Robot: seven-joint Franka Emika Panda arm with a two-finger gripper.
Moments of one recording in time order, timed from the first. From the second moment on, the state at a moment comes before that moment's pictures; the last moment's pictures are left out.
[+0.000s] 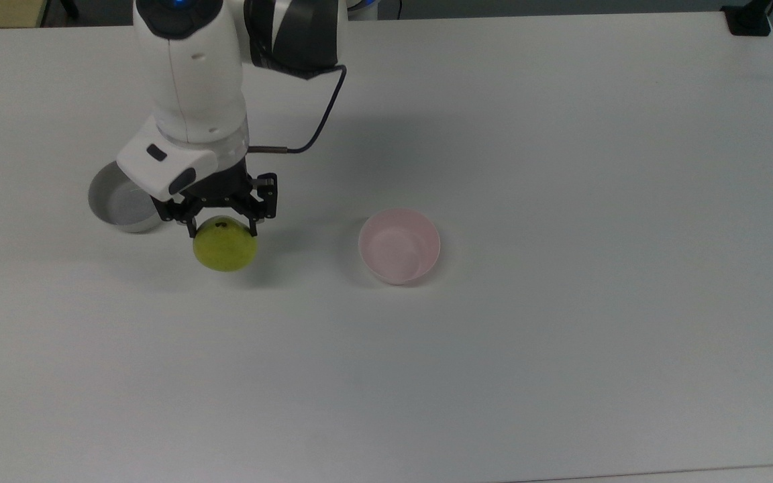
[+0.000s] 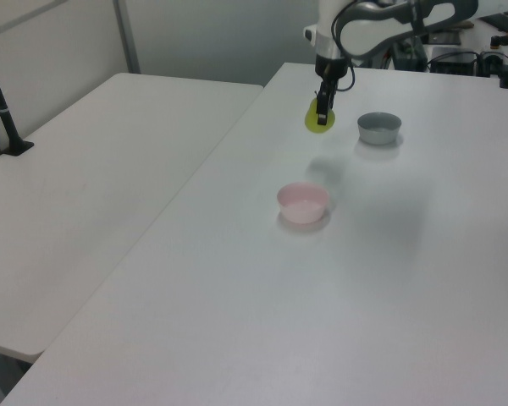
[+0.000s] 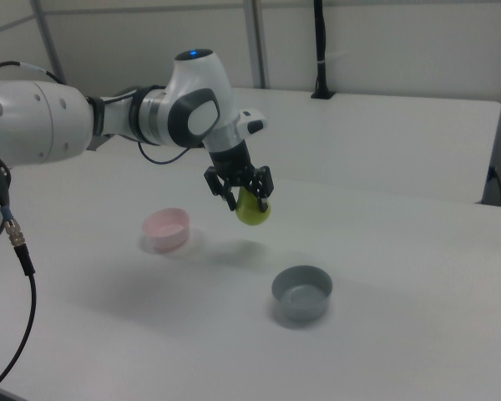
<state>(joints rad) 0.05 0.47 -0.19 -1.49 -0.02 2.09 -0.23</state>
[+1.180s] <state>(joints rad) 0.05 0.59 -0.18 -1.51 -0.02 2.21 -0.23</state>
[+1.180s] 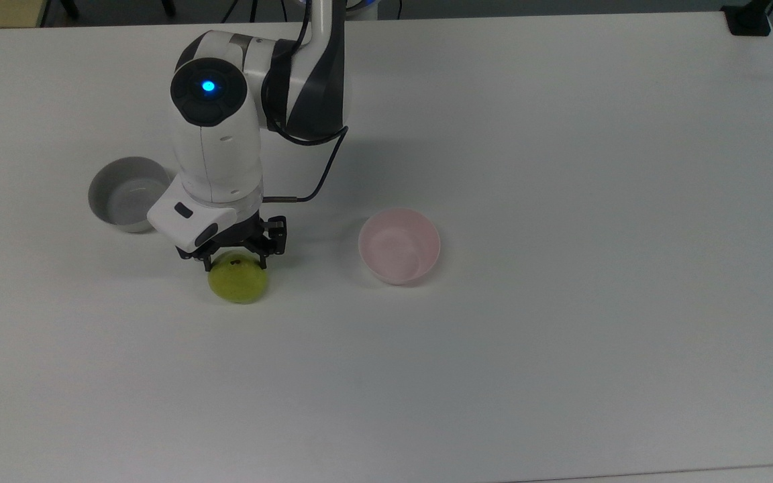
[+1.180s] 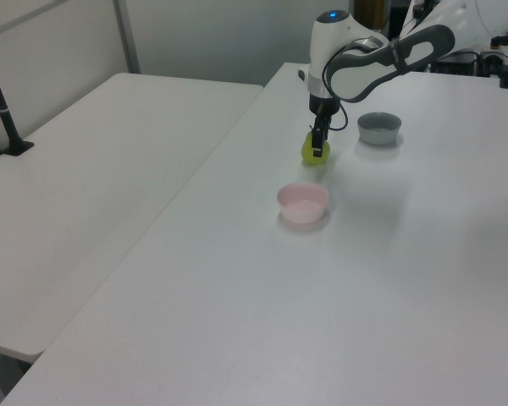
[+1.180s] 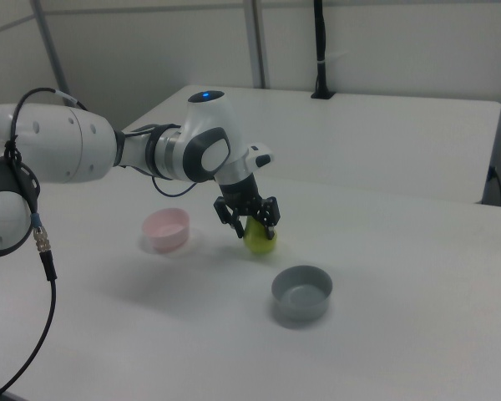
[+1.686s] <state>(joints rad) 0.06 0.59 -0.18 -1.51 -0.02 2.21 -0.23</state>
